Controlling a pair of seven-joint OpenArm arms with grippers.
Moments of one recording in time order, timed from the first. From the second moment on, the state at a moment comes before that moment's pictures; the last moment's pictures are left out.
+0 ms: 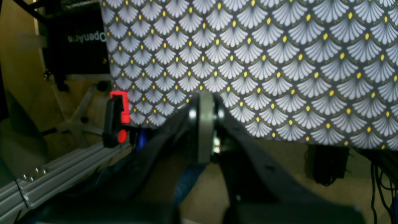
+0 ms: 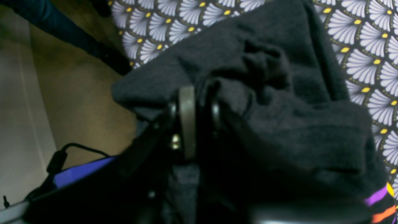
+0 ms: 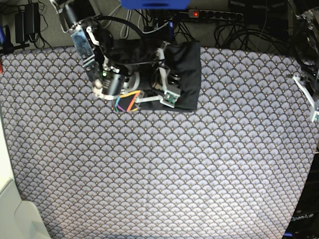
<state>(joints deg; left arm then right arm) 11.0 -25.6 -33.2 111.3 -19.7 -26.8 79.8 -0.7 5.5 -23.7 100.0 25.7 39.9 -66.1</state>
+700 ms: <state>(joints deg) 11.0 -25.5 -33.2 111.2 -19.6 -26.8 79.8 5.1 8.9 -27.5 106.3 26.2 39.9 -66.4</state>
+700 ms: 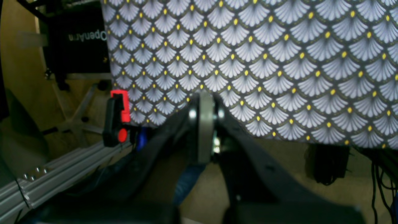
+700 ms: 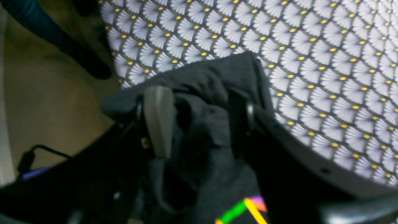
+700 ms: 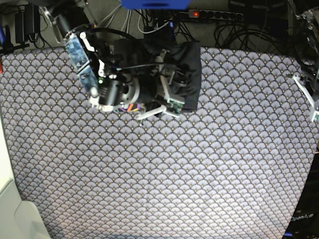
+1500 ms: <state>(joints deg) 10.8 -25.6 -33.2 111.1 -19.5 -26.8 79.9 -3.8 9.5 -23.0 100.0 16.6 39.9 -58.6</state>
